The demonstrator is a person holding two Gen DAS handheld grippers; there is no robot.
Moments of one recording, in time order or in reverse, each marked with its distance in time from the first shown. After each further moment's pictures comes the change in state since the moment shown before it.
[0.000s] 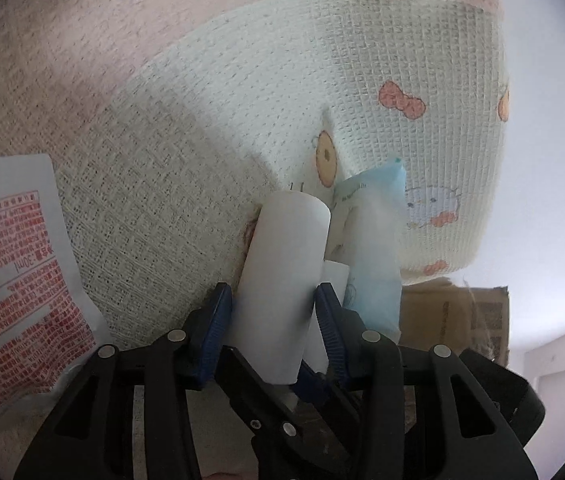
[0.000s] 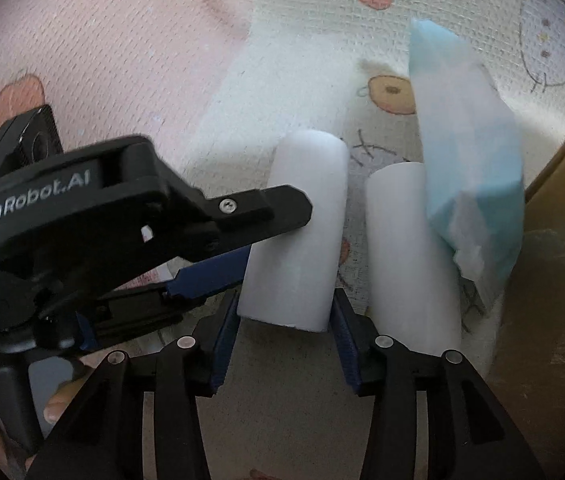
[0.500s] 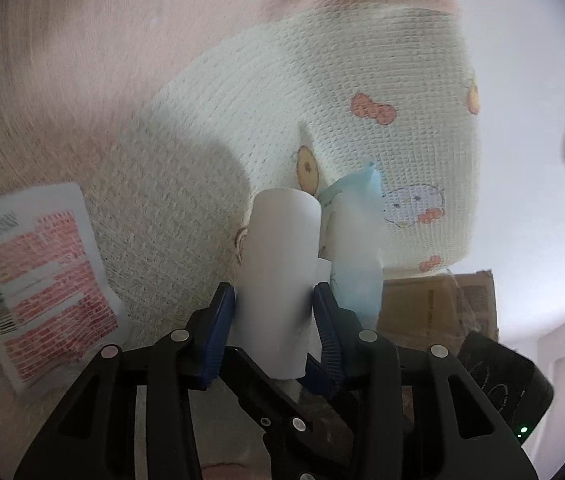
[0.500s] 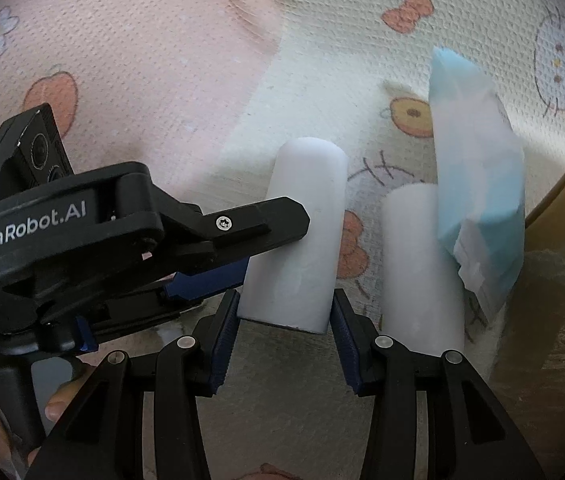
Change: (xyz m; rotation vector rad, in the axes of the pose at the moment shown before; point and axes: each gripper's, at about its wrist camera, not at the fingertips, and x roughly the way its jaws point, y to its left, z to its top) left arm -0.038 -0.014 -0.009 0.092 -0.075 0.024; right arm -0.018 0.015 -0.001 -0.068 -0.025 0.049
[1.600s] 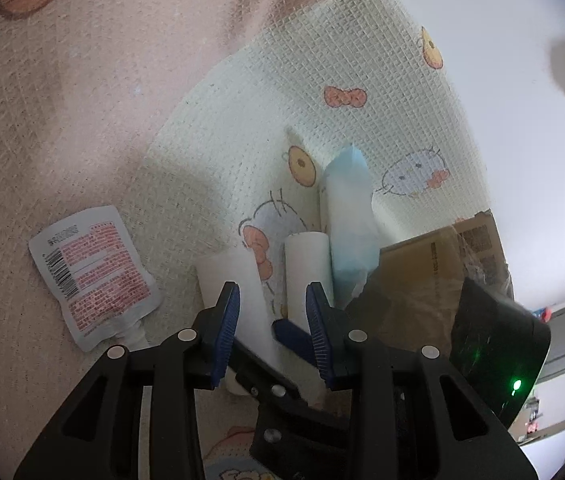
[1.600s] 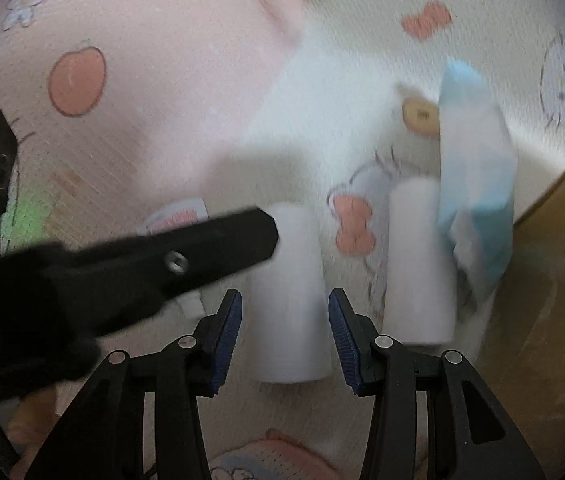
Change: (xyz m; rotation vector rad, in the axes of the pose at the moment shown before) left arm -0.041 -0.043 -0.021 0.197 -0.041 0.167; right arm -0.022 0.013 -0.012 -0.058 0.070 0.004
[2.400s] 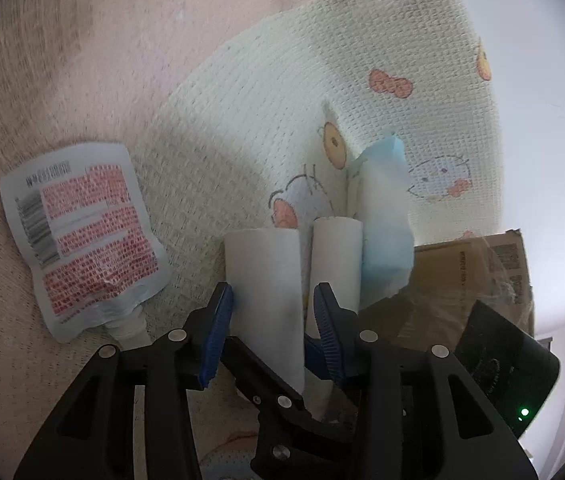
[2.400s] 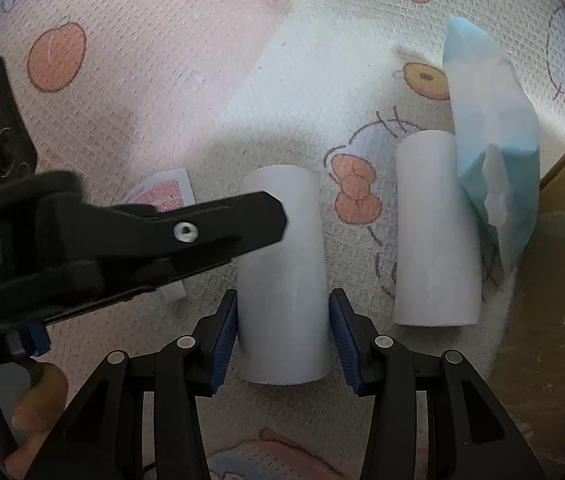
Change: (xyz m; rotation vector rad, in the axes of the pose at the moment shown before) left arm 0.036 0.034 -0.009 -0.157 0.085 -0.039; right arm 0.023 -0.004 -0.012 0.014 0.042 -0.006
